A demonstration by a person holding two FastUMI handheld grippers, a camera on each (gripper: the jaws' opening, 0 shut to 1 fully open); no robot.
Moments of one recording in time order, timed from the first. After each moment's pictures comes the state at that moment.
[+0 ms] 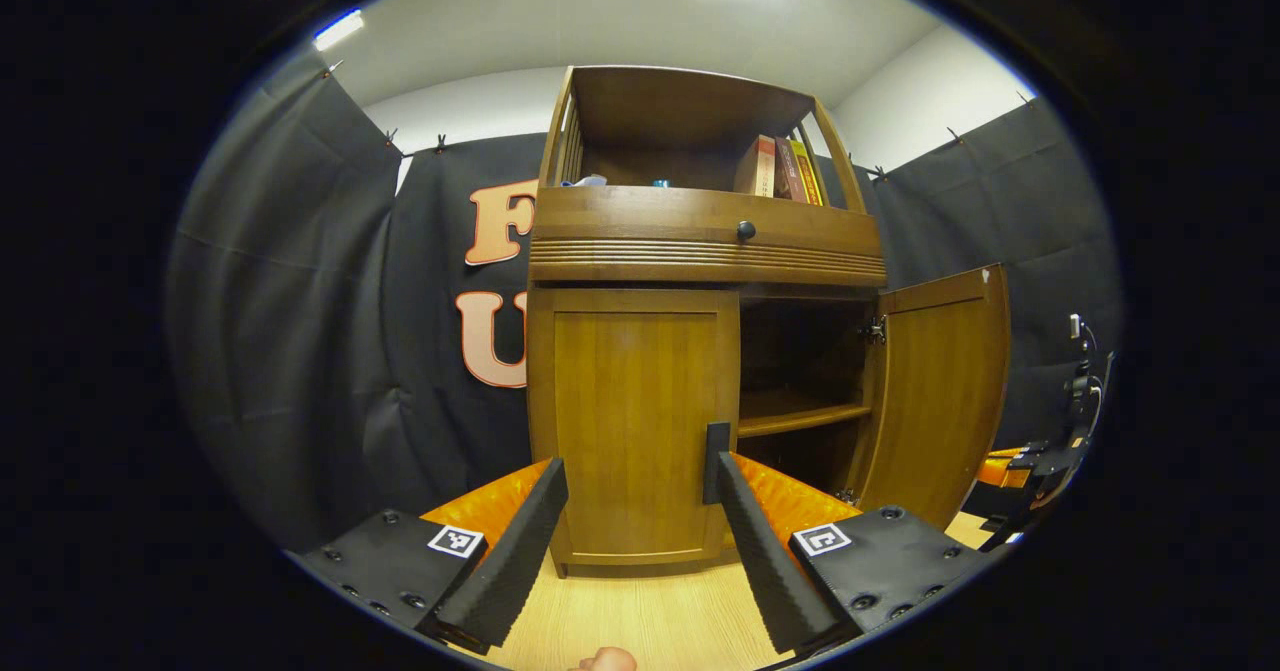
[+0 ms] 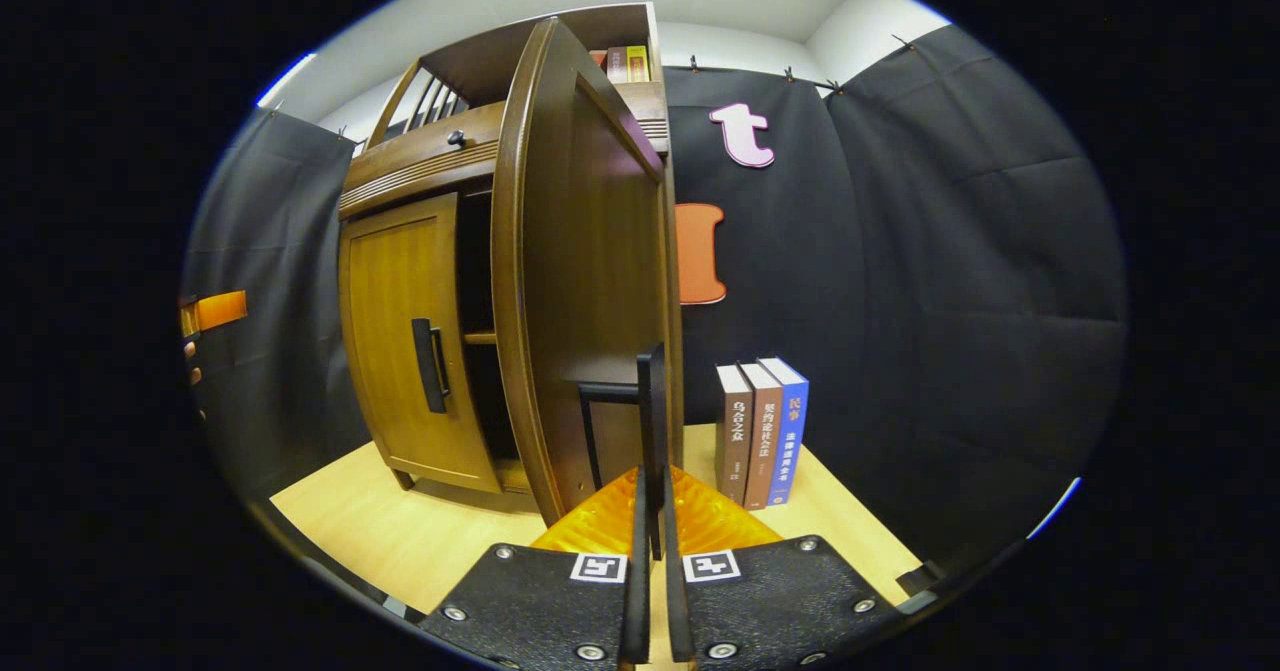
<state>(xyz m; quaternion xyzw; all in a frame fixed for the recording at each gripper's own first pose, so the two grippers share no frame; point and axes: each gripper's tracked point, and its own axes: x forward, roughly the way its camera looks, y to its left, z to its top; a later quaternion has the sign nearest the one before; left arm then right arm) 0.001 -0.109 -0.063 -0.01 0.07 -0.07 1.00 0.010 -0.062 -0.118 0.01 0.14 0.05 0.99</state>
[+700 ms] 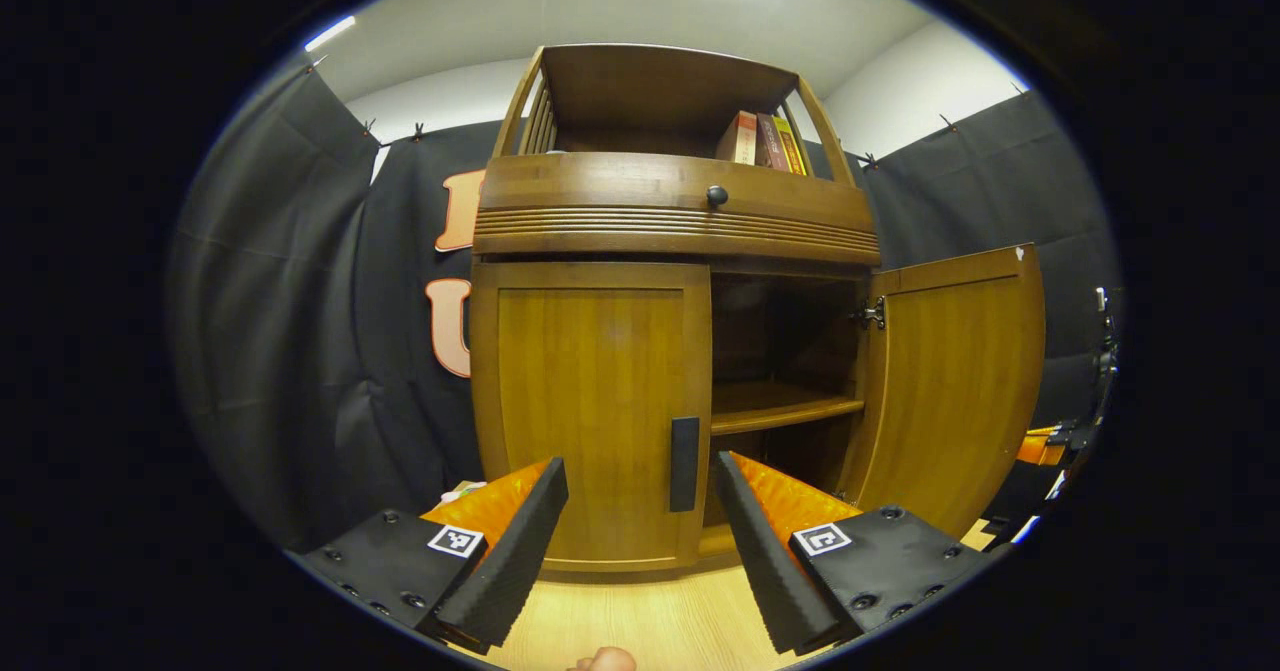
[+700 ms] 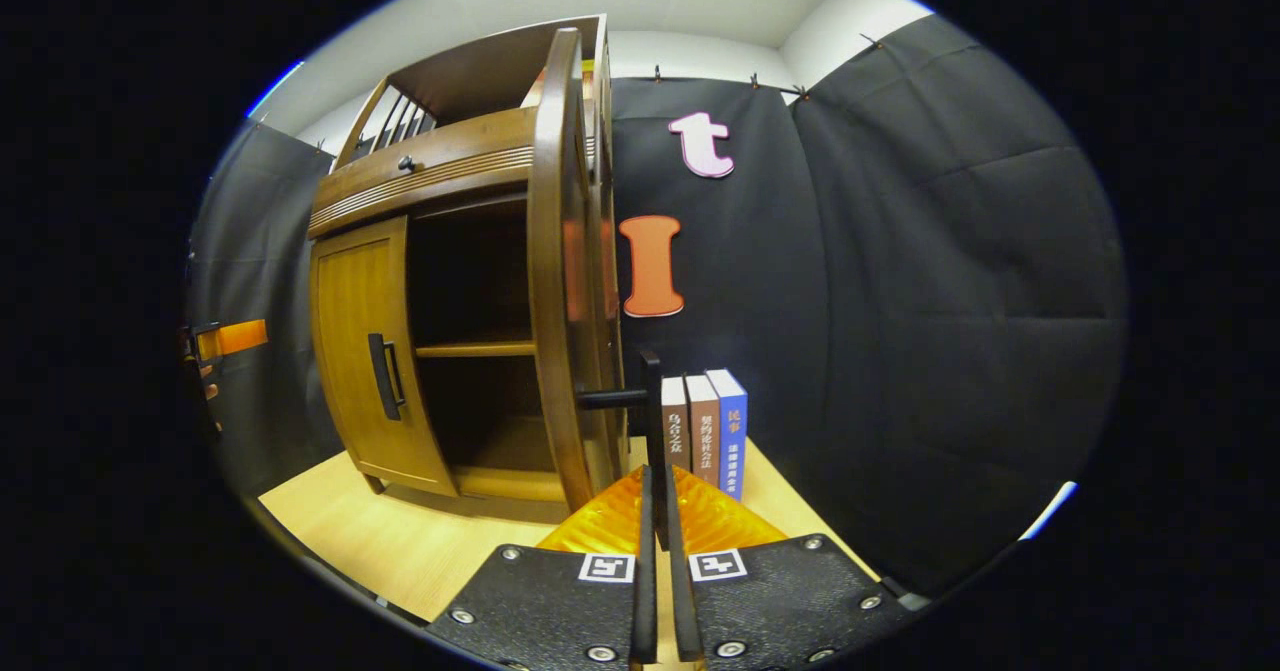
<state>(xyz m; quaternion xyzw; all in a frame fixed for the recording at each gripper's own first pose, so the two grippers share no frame) 0.046 -0.160 -0.102 0.00 0.08 -0.09 0.99 0.007 -0.136 -0.099 0.01 0.11 0.02 0.99</state>
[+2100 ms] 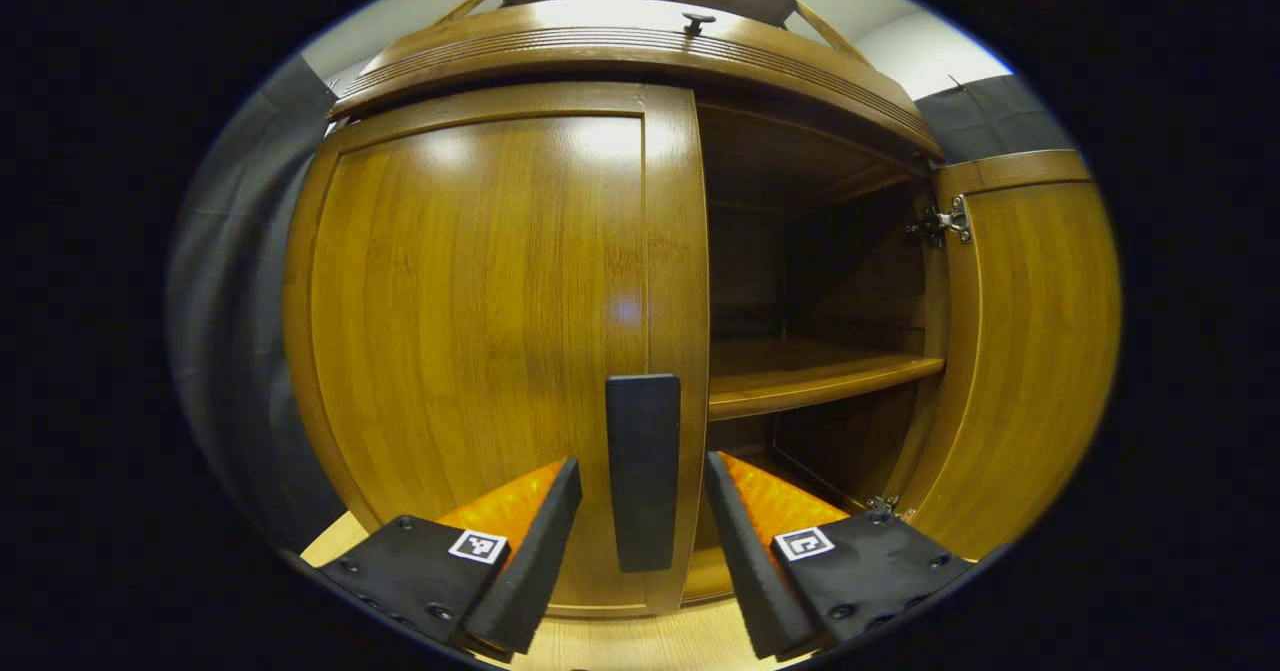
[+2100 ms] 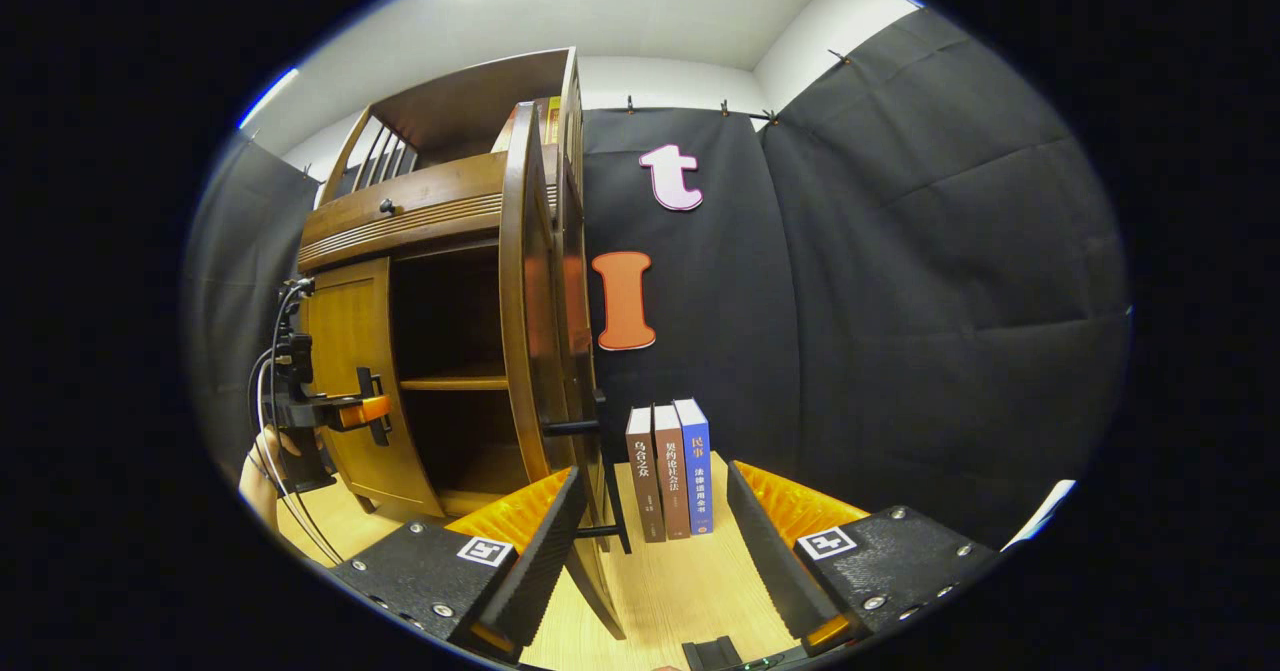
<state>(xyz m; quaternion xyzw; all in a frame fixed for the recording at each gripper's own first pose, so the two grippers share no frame) 0.205 -0.229 -0.233 0.00 0.13 -0.10 0.99 -0.013 -0.163 -0.069 0.02 0.07 -0.01 1.00</state>
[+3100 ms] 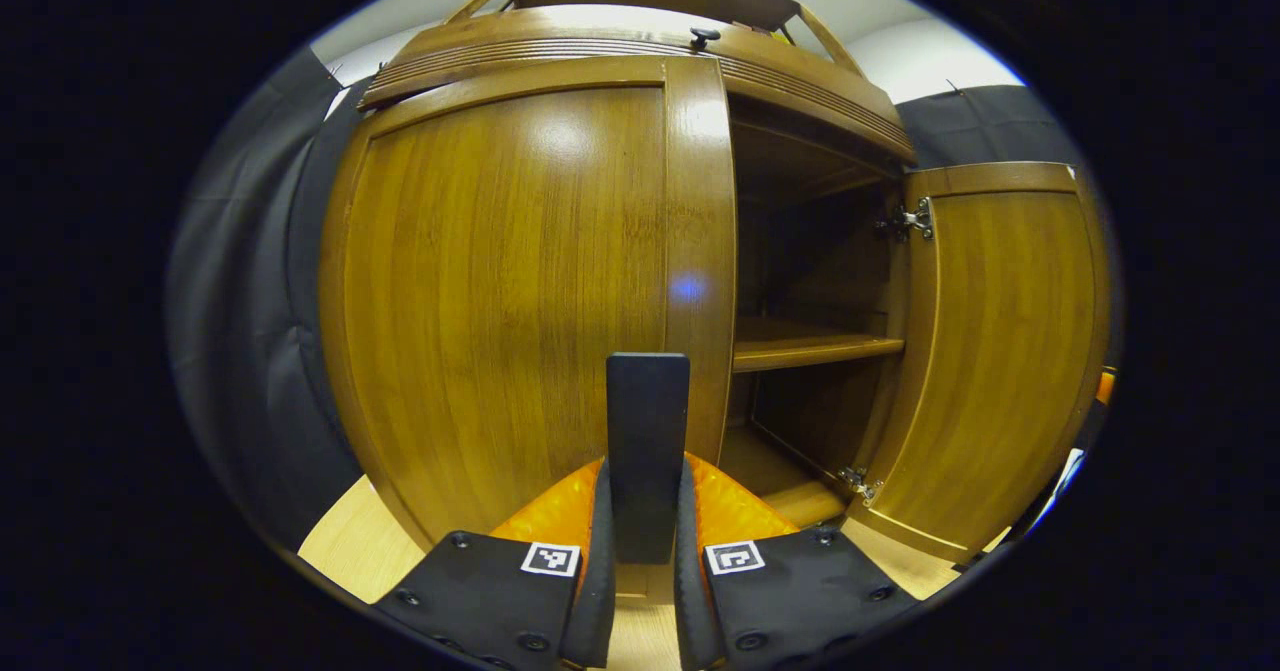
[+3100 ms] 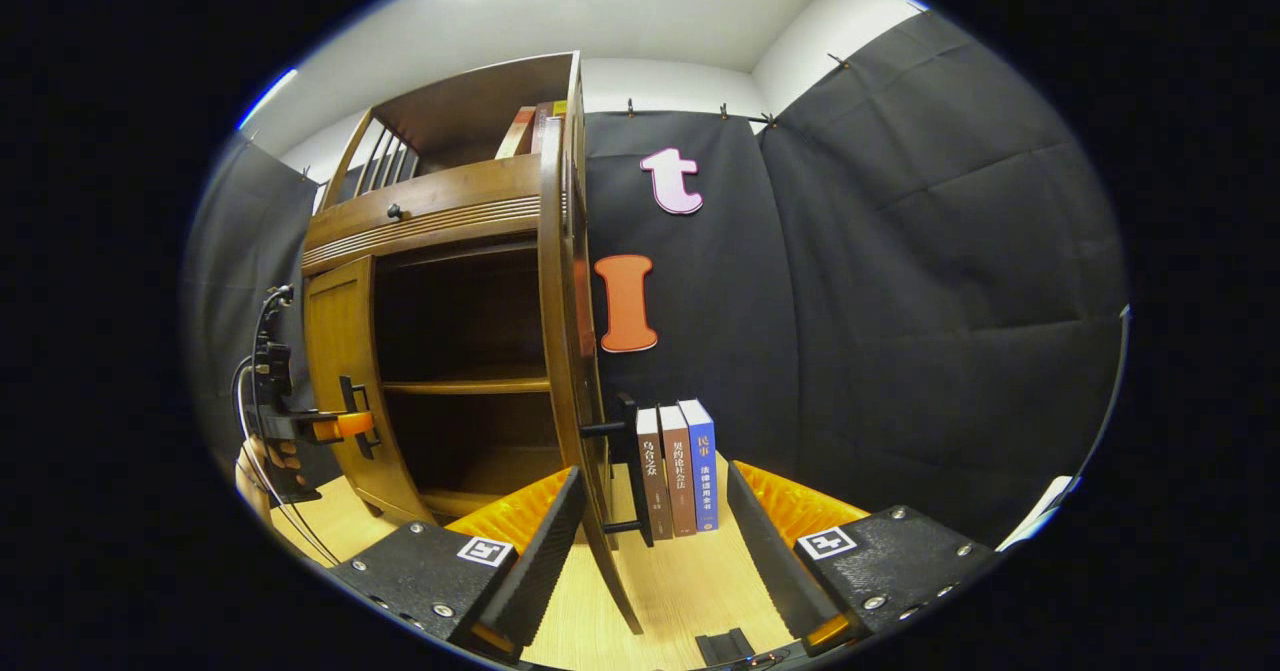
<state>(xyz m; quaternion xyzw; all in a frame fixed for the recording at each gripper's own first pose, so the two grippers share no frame) 0.137 -0.213 -0.225 -0.02 0.16 -0.13 0.98 -0.028 -0.139 -0.056 0.02 0.07 -0.01 1.00</state>
